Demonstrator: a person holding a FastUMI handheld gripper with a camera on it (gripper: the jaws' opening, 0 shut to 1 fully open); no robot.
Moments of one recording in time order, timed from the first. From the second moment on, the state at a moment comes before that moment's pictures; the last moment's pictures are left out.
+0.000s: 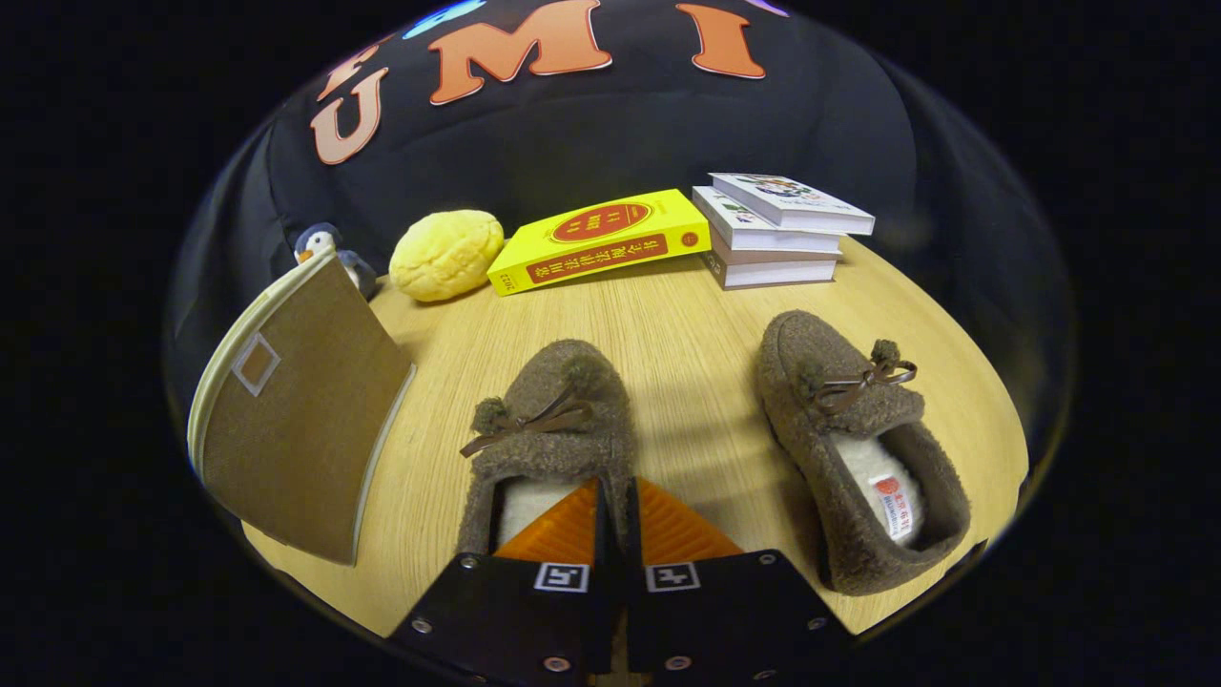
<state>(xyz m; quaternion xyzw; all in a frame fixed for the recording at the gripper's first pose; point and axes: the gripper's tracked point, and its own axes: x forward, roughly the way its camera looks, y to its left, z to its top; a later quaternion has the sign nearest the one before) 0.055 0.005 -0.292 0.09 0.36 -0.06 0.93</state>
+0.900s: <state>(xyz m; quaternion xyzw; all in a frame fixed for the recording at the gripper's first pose) 0.054 0.058 -0.092 0.13 0.24 -0.13 0.95</state>
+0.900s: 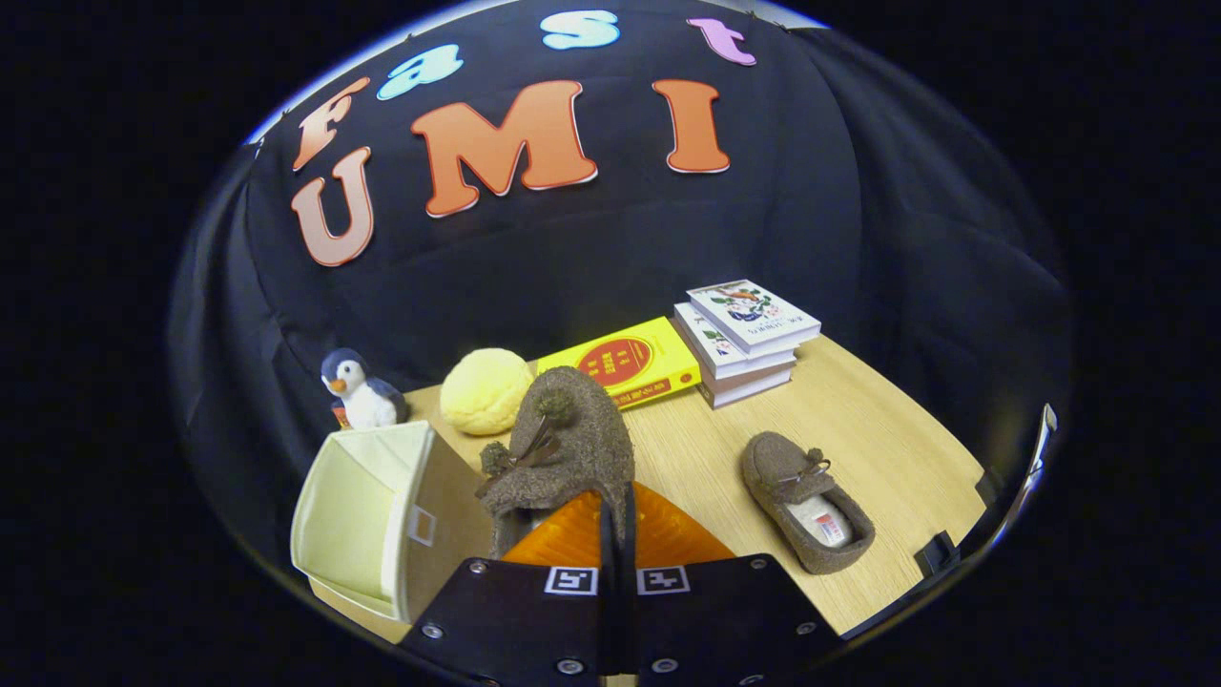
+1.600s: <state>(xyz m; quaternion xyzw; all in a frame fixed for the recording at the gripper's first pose) 0.091 0.259 -0.075 0.14 0.25 -0.03 0.96</state>
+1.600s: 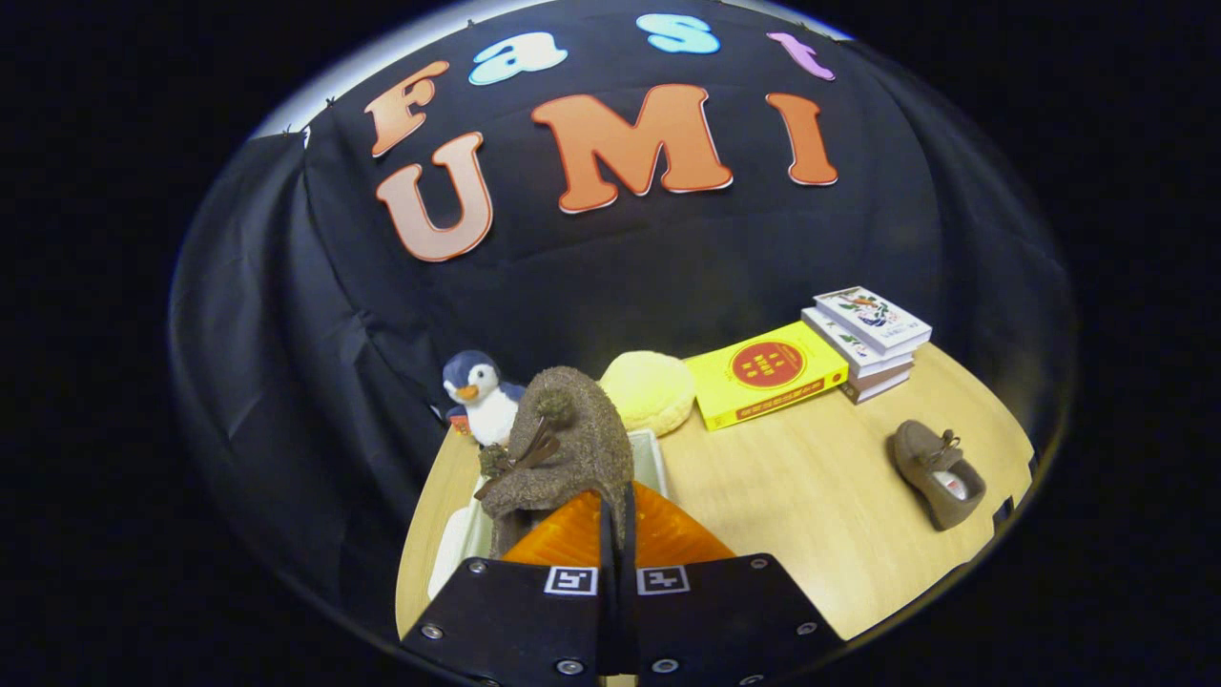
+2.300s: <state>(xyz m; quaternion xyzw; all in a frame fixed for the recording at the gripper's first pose) 0.106 0.330 -0.161 0.12 0.32 -0.03 0.94</state>
